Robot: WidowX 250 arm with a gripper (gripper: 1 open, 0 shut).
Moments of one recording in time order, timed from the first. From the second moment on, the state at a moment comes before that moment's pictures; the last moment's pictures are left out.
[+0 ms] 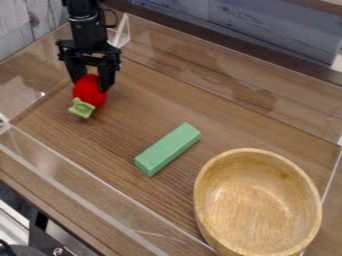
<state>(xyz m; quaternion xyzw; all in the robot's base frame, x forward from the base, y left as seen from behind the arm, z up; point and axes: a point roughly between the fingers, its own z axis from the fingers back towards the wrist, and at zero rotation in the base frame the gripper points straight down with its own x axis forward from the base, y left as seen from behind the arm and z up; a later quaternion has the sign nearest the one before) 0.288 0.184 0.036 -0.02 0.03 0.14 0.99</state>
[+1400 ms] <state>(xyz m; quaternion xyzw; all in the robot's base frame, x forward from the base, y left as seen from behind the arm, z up) 0.367 0.032 0.098 -0.03 -0.02 0.18 0.98</state>
